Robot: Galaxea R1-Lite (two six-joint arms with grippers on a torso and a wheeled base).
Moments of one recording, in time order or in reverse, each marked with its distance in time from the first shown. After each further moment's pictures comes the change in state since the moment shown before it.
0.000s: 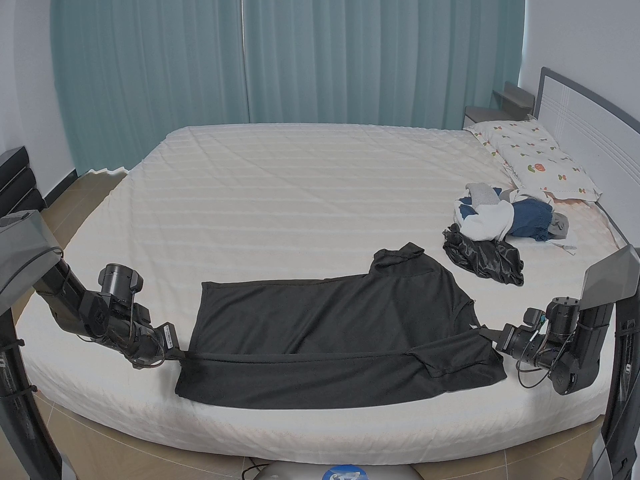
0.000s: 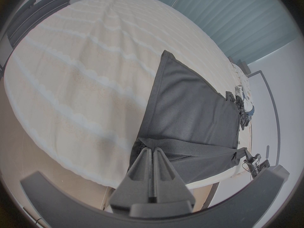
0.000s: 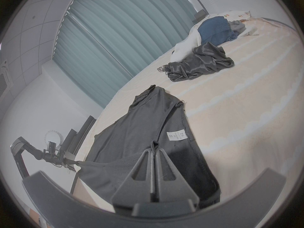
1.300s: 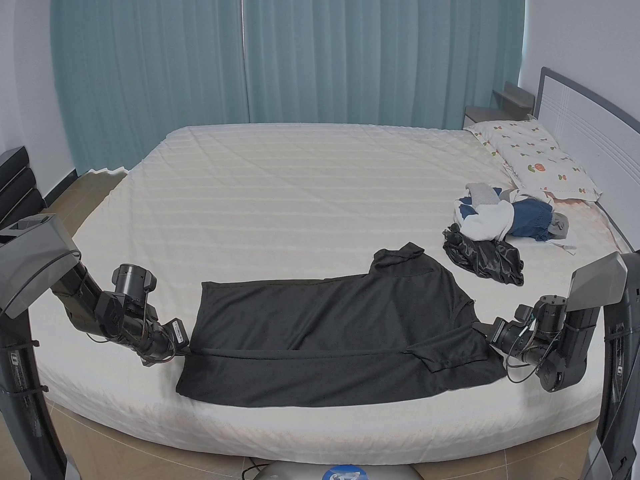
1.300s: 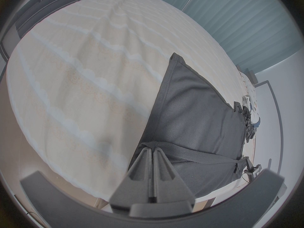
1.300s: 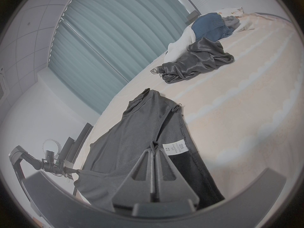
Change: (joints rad) left arm -0.033 0.084 -0.068 -0.042 0.076 -0.113; right arm 0.035 0.077 -0.120 0.000 -0.078 0.089
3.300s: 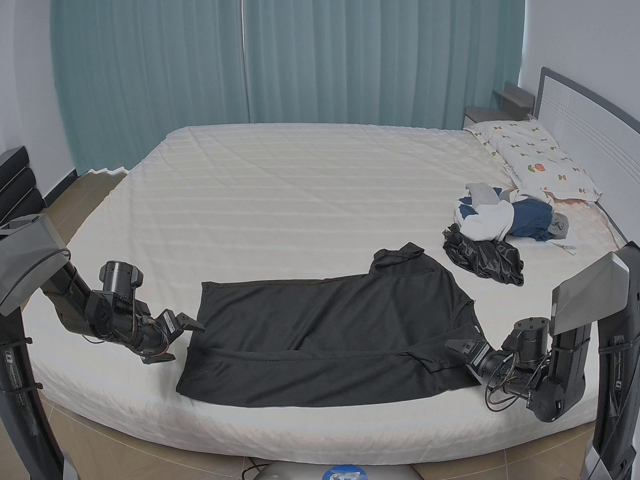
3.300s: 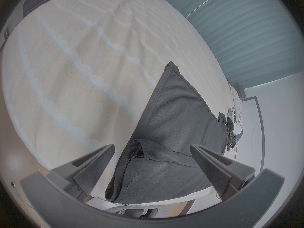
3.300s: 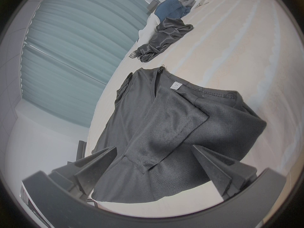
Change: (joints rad) left arm 0.050 -0.022 0.032 -0.077 -0.154 -0.109; right arm 0.270 -0.108 0.258 0.000 -0.326 0.406
